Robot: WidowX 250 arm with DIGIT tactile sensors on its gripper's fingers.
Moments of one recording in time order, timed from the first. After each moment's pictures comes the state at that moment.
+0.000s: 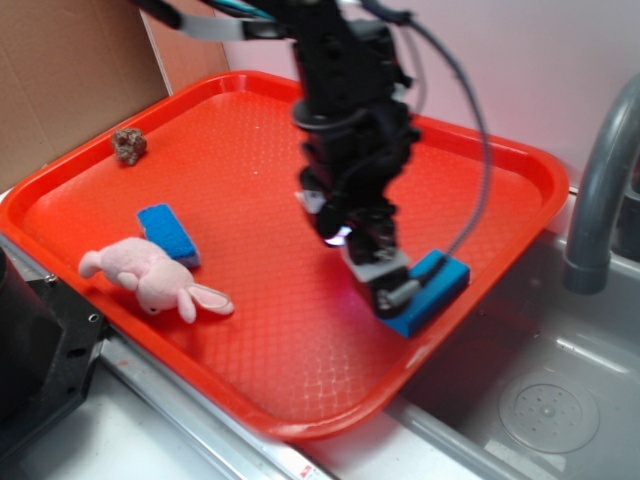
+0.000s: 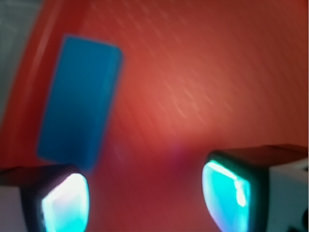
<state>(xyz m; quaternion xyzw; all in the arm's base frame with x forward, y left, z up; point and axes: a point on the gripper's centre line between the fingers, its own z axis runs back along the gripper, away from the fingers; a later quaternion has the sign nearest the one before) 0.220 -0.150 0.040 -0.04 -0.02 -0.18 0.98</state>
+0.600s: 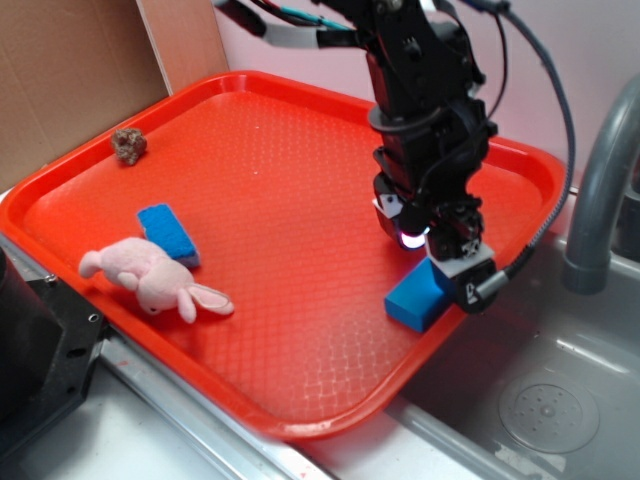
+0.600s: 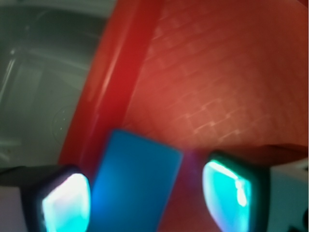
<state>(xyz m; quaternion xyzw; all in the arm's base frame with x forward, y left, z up) 0.243 -0.176 0.030 -0.06 -0.04 -0.18 0.98</state>
